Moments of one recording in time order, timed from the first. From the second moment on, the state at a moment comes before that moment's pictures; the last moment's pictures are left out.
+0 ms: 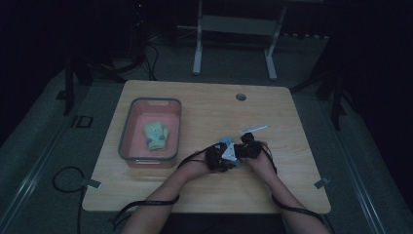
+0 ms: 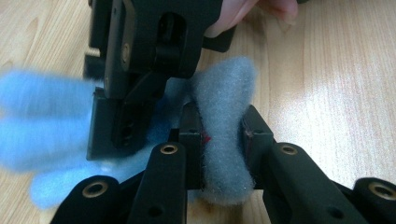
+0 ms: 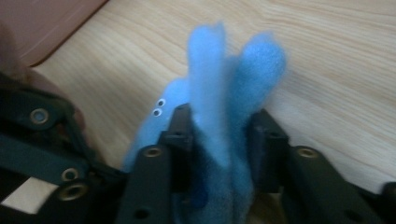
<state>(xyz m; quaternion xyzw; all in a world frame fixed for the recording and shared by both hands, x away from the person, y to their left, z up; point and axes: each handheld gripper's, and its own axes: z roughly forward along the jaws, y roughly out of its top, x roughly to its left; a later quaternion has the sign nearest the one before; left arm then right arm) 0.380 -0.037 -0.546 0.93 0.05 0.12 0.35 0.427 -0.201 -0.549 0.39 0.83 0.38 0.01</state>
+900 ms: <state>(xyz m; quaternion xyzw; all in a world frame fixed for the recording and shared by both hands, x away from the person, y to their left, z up) 0.378 -0.013 -0.491 0.93 0.06 0.13 0.34 0.424 -0.187 -0.499 0.35 0.83 0.43 0.03</state>
